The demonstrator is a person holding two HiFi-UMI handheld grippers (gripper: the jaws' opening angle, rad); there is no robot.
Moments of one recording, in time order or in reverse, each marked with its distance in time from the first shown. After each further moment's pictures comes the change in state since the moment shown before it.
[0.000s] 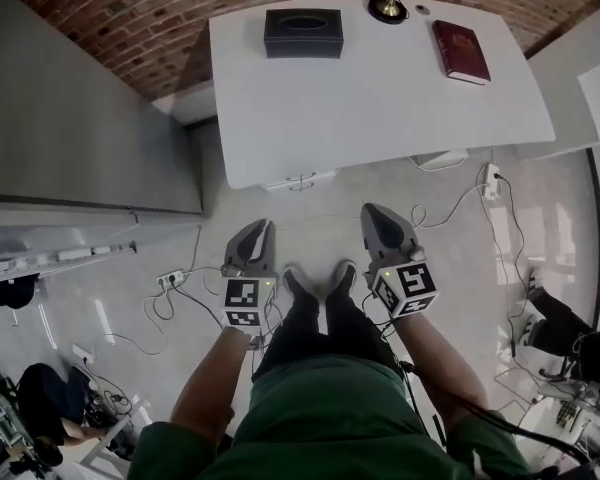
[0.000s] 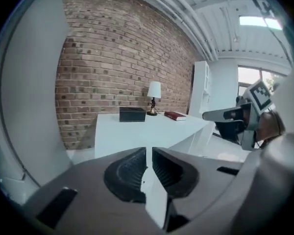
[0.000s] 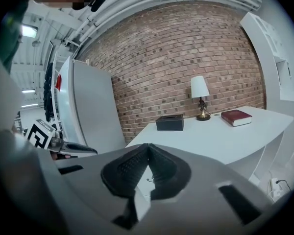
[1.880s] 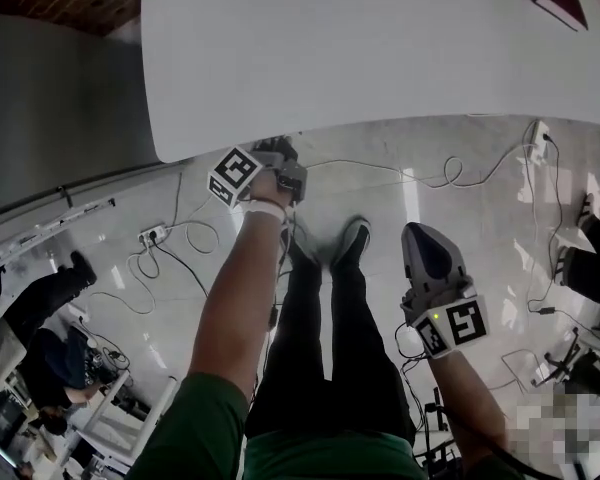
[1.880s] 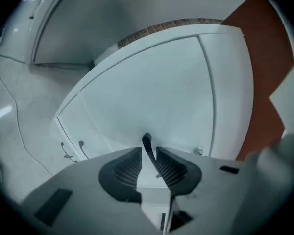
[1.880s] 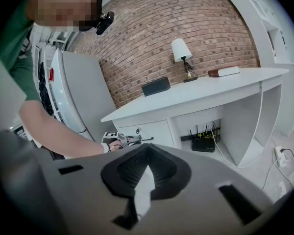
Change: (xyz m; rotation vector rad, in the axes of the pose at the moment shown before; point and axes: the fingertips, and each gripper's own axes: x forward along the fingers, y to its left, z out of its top) left arm 0.293 0.075 -0.225 -1.285 -0.137 -0.042; right arm 0.009 -0.085 -0.197 0.129 0.191 0.035
